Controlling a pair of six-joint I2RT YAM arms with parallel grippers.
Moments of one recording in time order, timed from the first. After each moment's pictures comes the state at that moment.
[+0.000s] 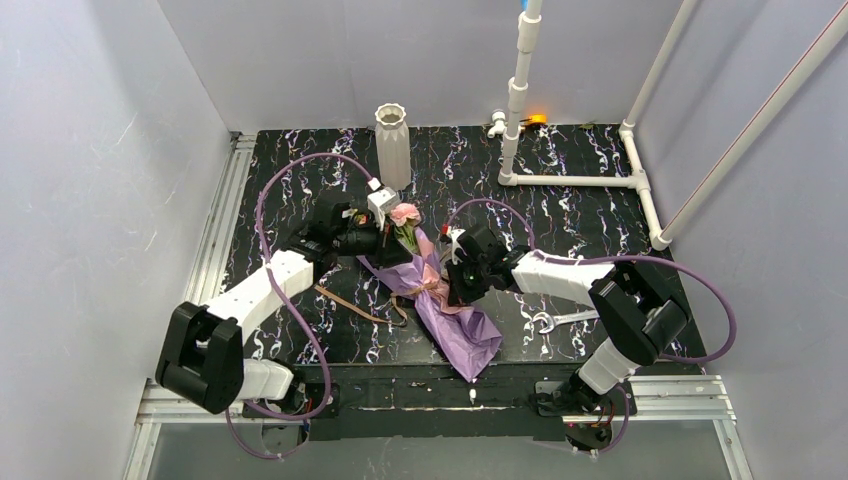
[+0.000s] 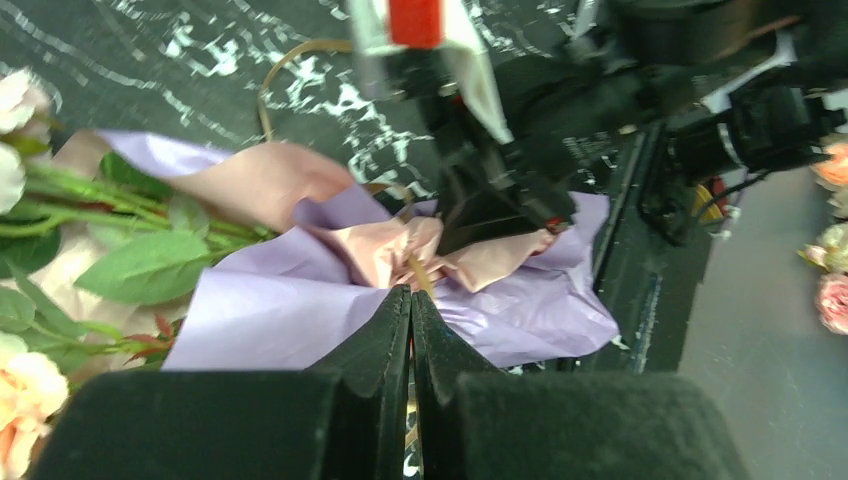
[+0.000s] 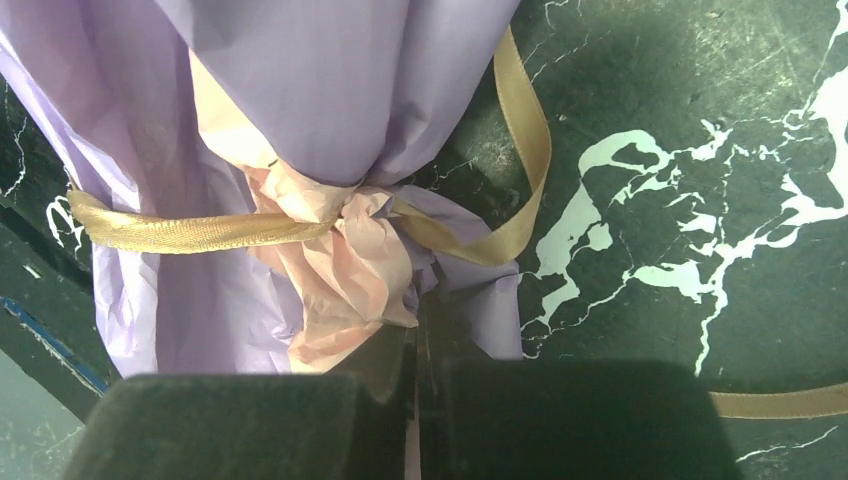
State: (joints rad) left arm -0.43 1.34 0.82 -0.12 0.73 -0.05; right arm 0.79 1.59 0.82 -0.22 -0.25 0.33
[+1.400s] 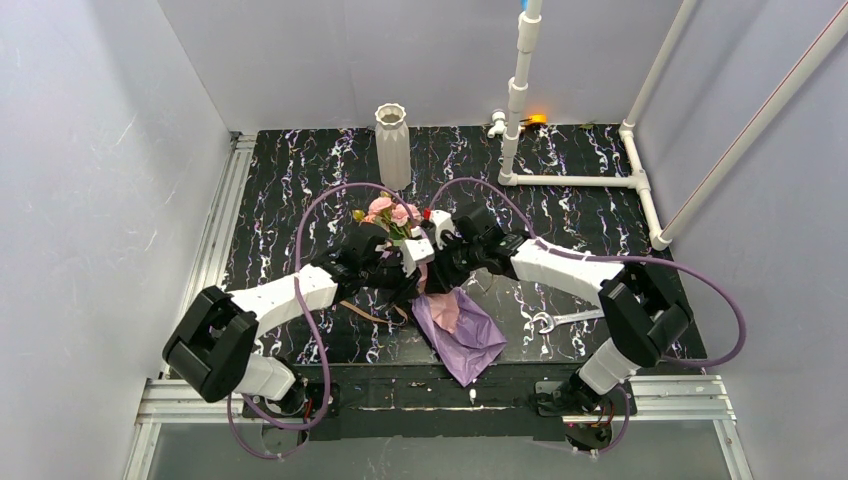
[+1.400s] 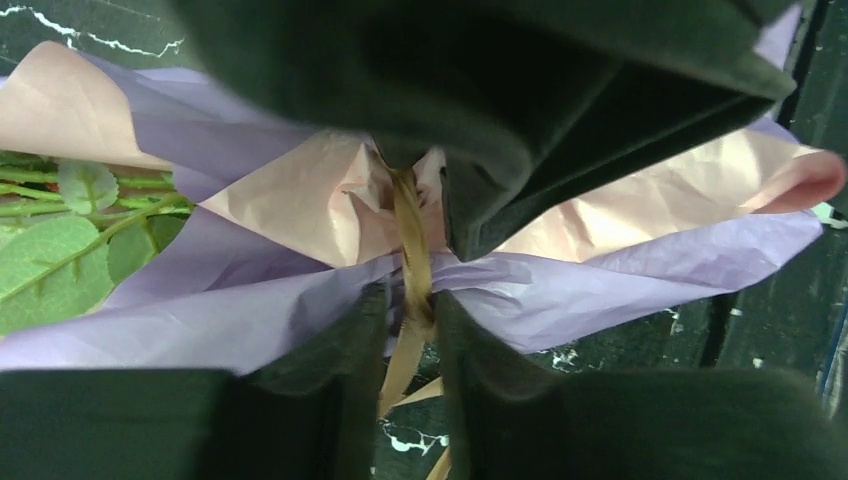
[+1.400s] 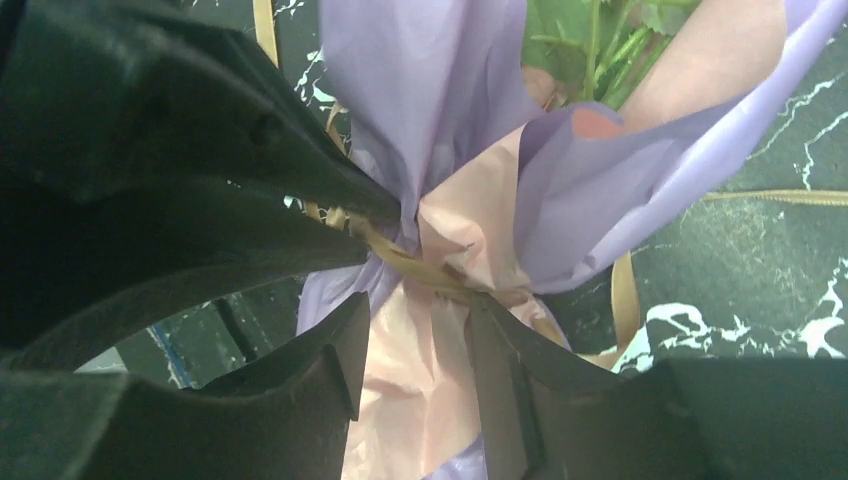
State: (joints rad) left arm -0.66 1.37 0.70 -0.12 0.51 0.32; right arm 0.79 1.57 0.97 -0.24 -0.45 0.14
